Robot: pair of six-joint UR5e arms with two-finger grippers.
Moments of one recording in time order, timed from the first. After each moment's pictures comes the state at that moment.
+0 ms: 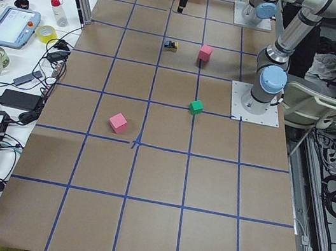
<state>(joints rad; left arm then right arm) -1.64 -1.48 -1.64 -1.41 1.59 -0.11 1.63 -1.57 1.62 -1.71 -1.51 -0.04</state>
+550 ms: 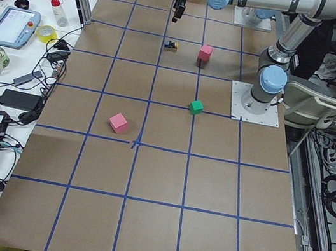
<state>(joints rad) -1.75 -1.50 -1.92 -0.95 1.64 -0.27 1.62 -1.61 1.50 -1.61 -1.54 -0.05</state>
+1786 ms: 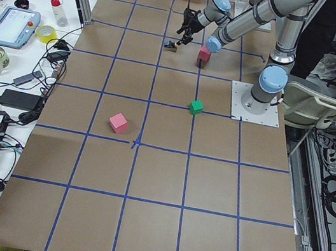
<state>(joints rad) -2.00 -1.87 -2.33 0.06 1.86 -0.50 1.62 -1.60 1.55 -1.62 -1.60 -0.04</state>
